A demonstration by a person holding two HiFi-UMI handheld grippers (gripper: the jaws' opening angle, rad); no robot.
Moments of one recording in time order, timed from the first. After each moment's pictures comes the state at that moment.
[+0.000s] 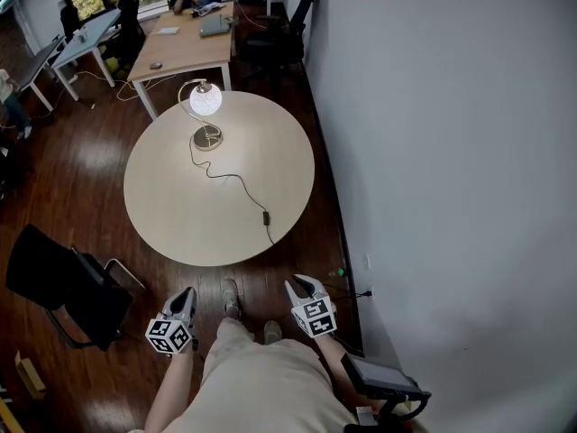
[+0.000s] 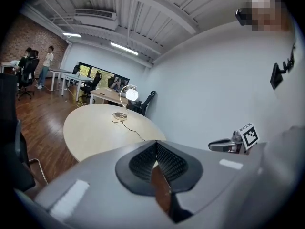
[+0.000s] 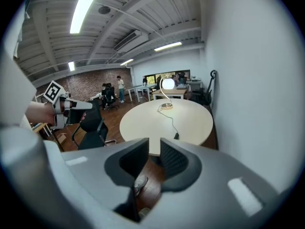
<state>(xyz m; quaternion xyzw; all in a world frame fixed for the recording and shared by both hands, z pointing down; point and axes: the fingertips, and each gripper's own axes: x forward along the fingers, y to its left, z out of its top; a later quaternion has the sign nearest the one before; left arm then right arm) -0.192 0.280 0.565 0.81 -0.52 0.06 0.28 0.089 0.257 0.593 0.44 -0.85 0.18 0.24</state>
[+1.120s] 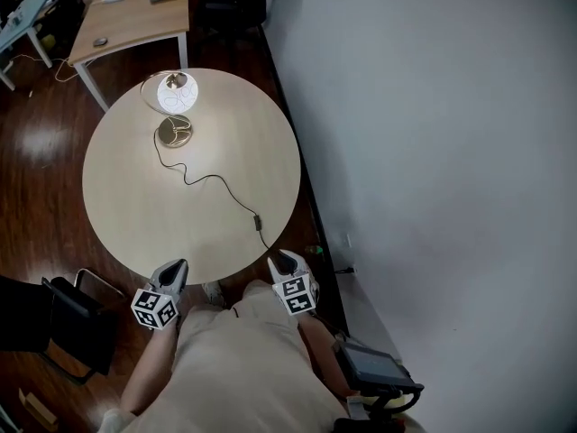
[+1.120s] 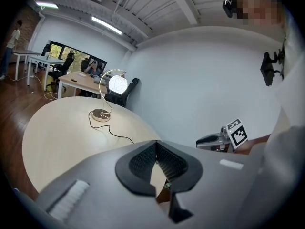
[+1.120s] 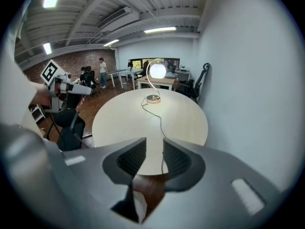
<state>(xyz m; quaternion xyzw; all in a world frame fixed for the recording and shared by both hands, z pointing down) -0.227 0.067 0.588 0.88 -0.36 0.10 0.30 0.018 0.097 0.616 0.50 -0.77 0.20 0.34</state>
